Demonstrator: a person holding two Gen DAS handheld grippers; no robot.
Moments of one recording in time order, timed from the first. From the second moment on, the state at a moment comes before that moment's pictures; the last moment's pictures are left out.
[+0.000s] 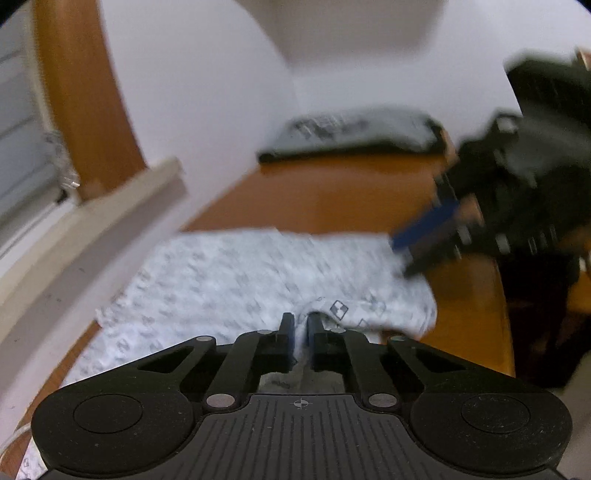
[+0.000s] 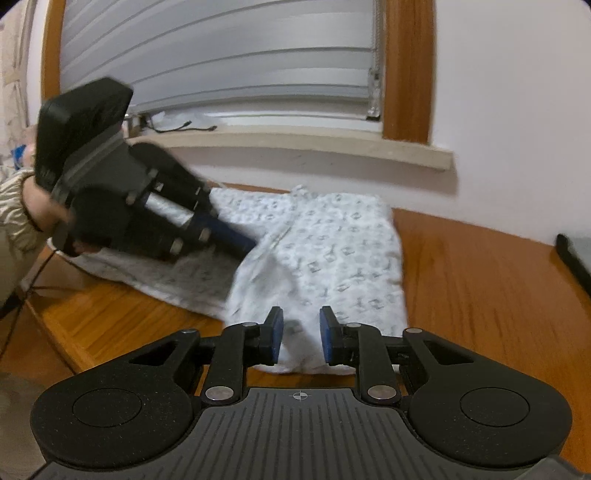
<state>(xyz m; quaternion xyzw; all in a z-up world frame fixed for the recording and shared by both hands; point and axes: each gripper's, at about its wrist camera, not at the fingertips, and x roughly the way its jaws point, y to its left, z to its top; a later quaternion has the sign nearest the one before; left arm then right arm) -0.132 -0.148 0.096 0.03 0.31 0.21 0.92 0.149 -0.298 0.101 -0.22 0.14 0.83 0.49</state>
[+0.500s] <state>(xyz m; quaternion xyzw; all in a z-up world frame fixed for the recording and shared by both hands) -0.140 -0.135 0.125 0.01 0.26 0.24 0.93 0.115 -0.261 0.101 -0.24 0.11 0.84 0.47</state>
